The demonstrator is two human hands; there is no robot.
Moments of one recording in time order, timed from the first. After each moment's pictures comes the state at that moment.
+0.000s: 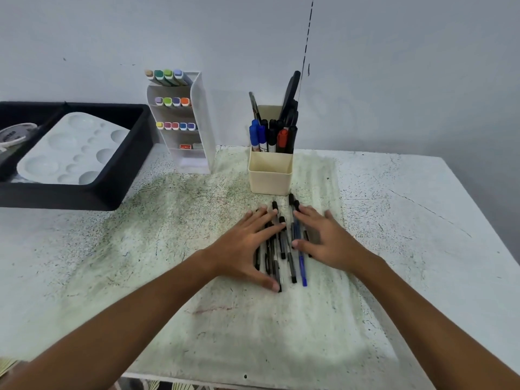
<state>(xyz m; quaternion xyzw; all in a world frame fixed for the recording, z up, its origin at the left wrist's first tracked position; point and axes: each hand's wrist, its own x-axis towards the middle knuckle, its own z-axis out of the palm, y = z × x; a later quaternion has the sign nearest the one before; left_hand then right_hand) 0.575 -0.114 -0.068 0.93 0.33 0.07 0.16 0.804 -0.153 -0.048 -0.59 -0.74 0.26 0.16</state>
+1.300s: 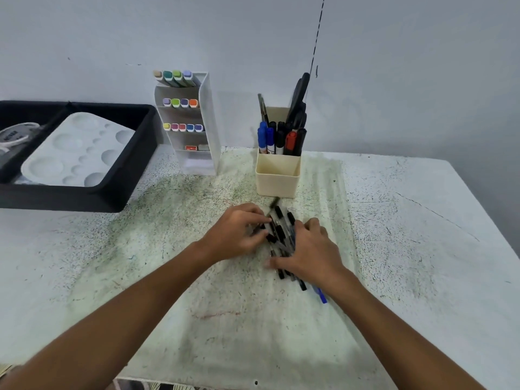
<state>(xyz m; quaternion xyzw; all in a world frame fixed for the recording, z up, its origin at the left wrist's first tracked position) 0.560 -0.094 -0.050 0.86 0.36 0.28 0.22 0.733 -0.166 -0.032 -0.73 -0.66 0.19 0.05</state>
